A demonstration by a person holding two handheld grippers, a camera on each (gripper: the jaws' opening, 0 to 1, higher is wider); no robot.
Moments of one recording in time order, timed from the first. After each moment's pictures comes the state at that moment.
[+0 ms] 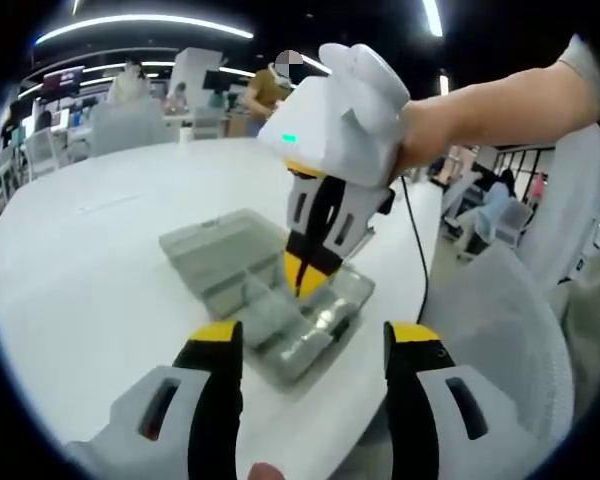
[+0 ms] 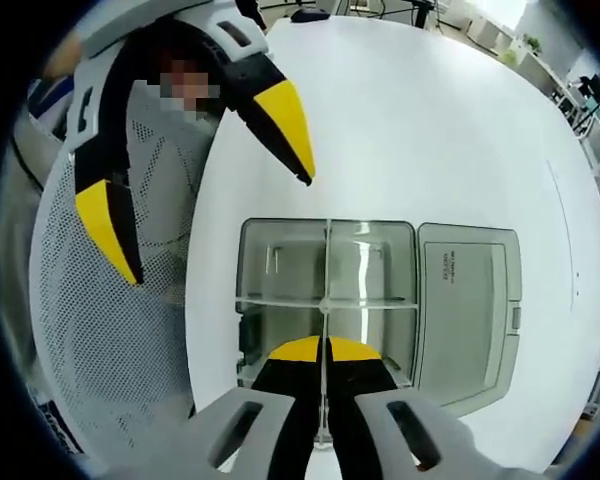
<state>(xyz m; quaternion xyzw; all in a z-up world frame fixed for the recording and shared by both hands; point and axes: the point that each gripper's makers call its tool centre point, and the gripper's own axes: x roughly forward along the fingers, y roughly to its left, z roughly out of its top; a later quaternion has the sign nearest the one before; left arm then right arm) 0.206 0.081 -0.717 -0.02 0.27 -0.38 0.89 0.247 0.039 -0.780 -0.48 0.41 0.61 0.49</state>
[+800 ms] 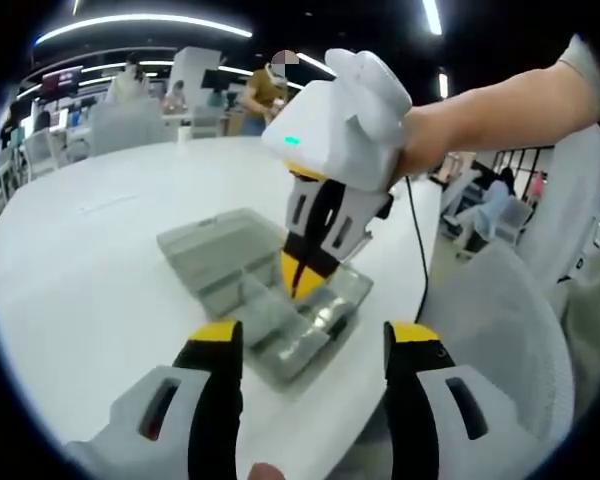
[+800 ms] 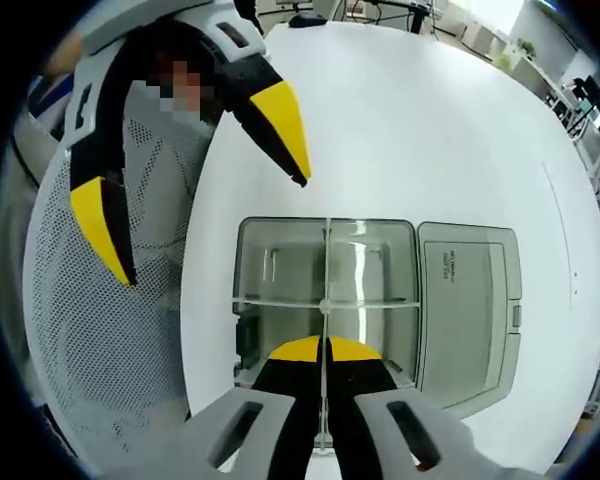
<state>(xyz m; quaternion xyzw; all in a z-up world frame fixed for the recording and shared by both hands) 0.205 0.079 -0.718 -0.02 0.27 -0.38 0.89 0.247 0.040 -0.782 -0.47 0.39 0.61 0.50</state>
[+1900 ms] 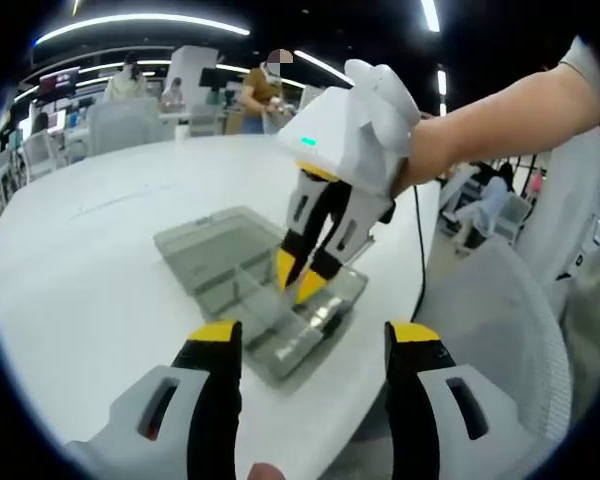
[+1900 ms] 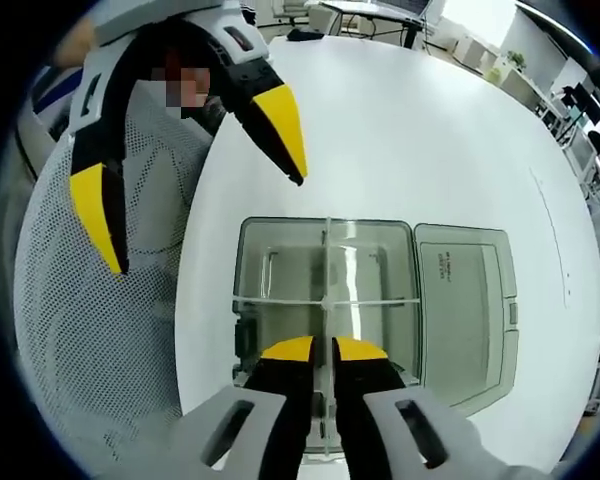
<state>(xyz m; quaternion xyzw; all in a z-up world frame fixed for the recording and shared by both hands) 0.198 0.074 -0.718 -0.01 0.28 -0.38 0.88 0.245 0.034 -0.784 -0.45 0.36 0.62 0.54</state>
